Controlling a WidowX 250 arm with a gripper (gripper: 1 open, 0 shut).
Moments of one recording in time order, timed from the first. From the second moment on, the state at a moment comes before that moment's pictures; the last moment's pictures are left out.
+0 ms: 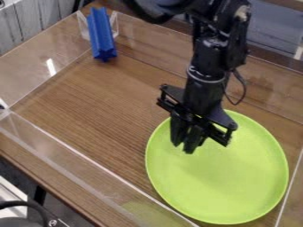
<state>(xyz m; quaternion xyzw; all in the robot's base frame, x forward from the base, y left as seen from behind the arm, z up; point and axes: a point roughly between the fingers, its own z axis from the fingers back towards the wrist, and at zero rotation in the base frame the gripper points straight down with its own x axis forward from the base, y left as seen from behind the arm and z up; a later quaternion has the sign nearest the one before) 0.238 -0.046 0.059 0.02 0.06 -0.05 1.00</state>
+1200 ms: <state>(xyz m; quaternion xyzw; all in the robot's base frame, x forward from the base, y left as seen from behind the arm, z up) 0.231 -0.048 0.081 0.03 0.06 -0.15 0.99</state>
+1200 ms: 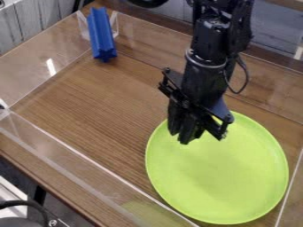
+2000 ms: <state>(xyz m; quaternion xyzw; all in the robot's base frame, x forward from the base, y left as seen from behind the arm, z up) 0.228 0.041 0.085 0.03 0.05 -0.03 1.00</state>
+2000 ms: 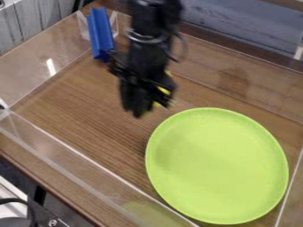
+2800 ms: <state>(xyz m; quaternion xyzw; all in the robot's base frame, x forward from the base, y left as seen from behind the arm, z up) 0.231 0.085 0.054 0.03 0.04 0.04 1.00</state>
